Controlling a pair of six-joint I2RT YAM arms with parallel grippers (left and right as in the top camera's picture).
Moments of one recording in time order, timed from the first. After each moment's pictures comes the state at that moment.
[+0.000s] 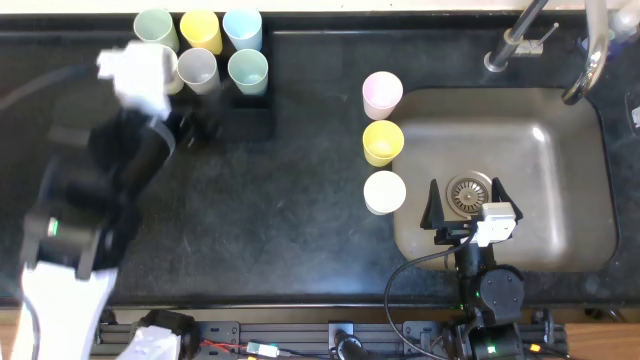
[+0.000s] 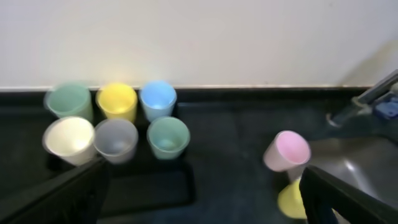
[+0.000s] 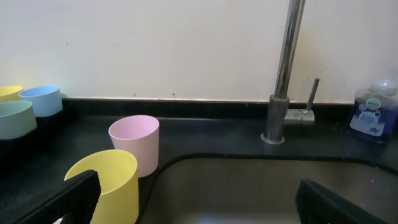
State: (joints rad) left arm -0.25 1.15 1.37 -0.68 0.06 -0.22; right arm 0.17 0.01 0.02 -0.01 0.12 0.04
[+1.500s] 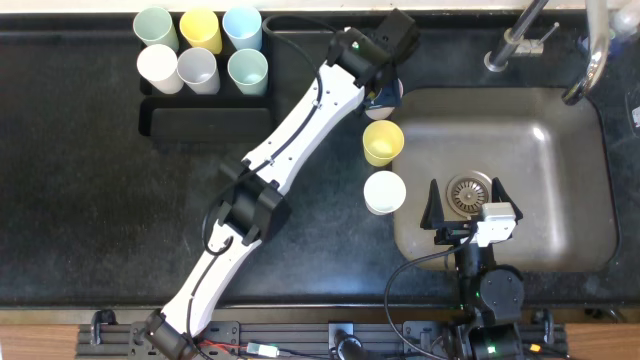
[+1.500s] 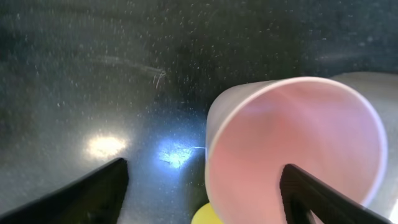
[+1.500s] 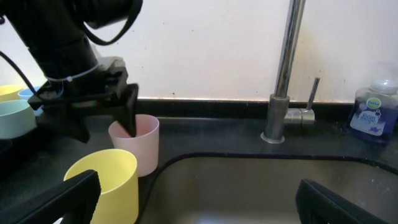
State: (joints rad) left arm -0.69 2.59 2.69 -1.37 -0.12 -0.82; right arm 0.17 0.01 0.02 -0.01 0.12 0.04
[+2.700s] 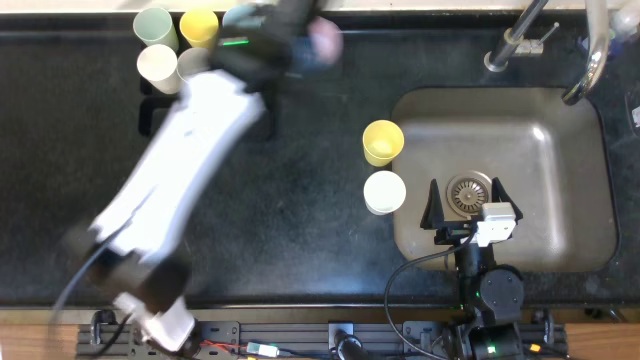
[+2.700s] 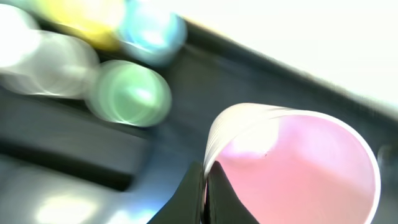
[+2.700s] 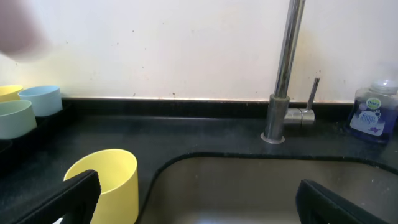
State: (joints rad) left arm -0.43 1.79 1.98 -1.08 -0.30 -0.82; right arm 0.17 0.01 0.02 -0.01 0.12 0.04
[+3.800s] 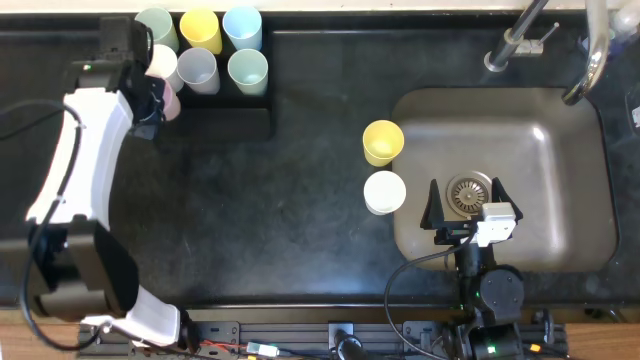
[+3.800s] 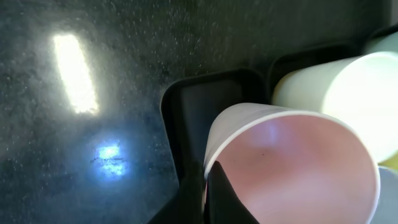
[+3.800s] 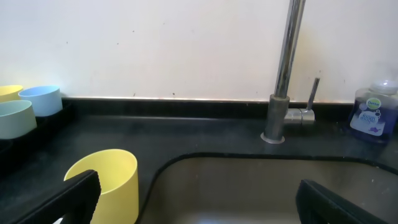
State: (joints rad) left arm 0.05 1.78 1.50 -0.99 -0.24 -1.32; right arm 0.17 0.01 0.02 -0.01 0.12 0.04
